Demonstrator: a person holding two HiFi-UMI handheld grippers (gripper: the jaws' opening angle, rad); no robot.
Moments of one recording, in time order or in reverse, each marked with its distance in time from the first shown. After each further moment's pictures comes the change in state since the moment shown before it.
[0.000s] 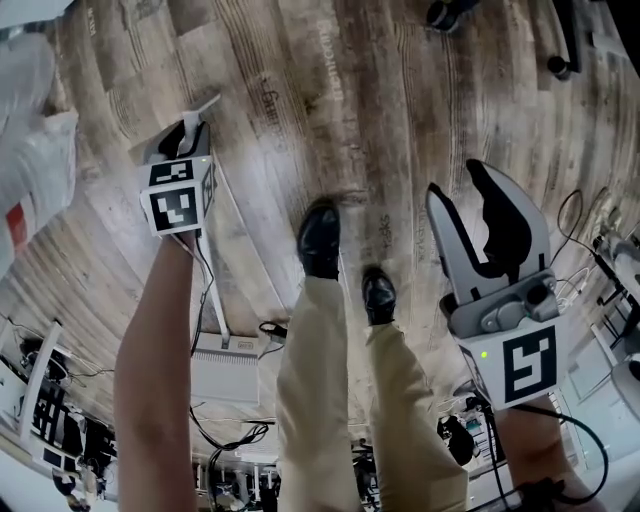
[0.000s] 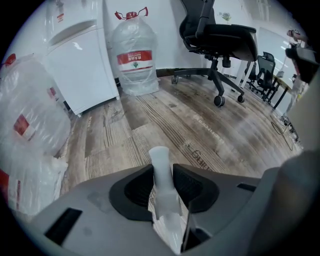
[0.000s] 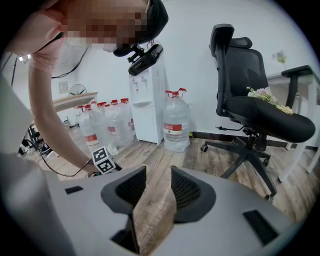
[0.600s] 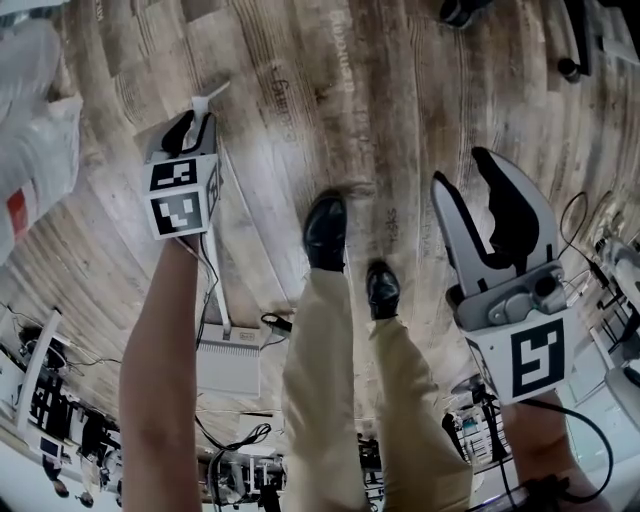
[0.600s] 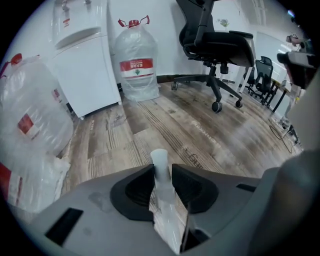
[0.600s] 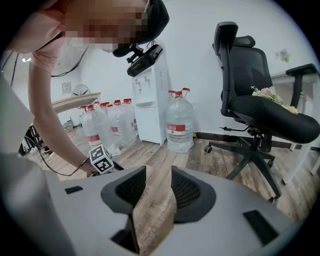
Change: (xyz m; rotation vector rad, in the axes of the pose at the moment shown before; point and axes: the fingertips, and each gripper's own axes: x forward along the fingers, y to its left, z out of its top) left arm -0.017 -0.001 0.003 -0.005 -0.057 0.007; right arm 0.009 0.007 0.004 -0.012 -0.013 0.039
